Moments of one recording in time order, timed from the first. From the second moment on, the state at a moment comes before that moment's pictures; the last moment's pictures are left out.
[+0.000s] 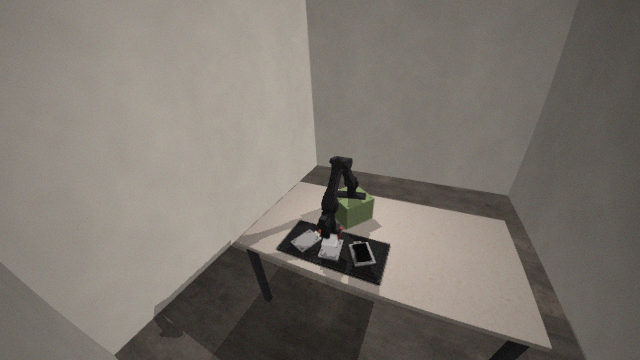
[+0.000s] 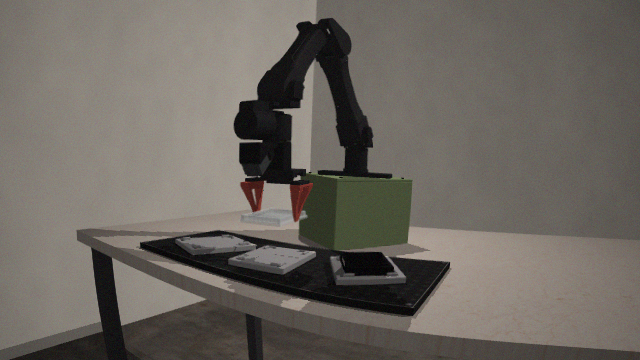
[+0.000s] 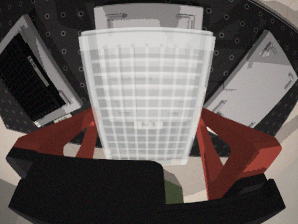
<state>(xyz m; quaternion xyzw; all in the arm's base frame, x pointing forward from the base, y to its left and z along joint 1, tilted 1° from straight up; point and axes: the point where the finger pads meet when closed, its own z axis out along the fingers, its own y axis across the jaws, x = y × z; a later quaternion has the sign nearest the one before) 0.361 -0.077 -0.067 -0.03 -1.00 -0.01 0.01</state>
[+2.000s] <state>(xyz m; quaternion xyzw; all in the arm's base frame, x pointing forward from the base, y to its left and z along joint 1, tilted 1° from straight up) 0.359 -0.077 -0.077 -0.03 -1.00 -0.01 0.01</state>
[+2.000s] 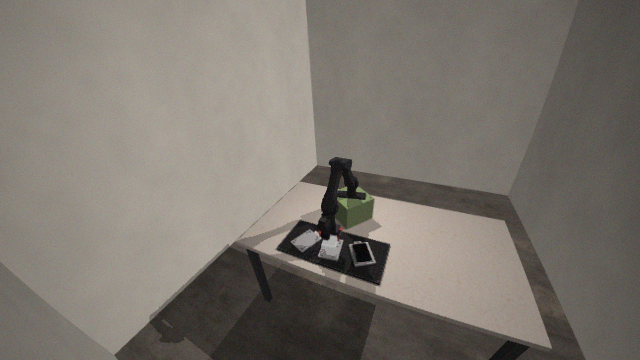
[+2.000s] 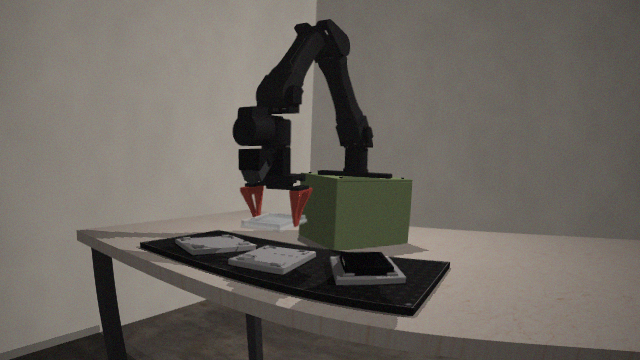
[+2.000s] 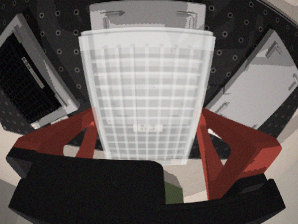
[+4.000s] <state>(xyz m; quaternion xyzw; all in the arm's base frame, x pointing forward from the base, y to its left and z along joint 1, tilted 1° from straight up) 0.366 -0.078 -0.131 -0.03 -1.00 -0.01 0.00</state>
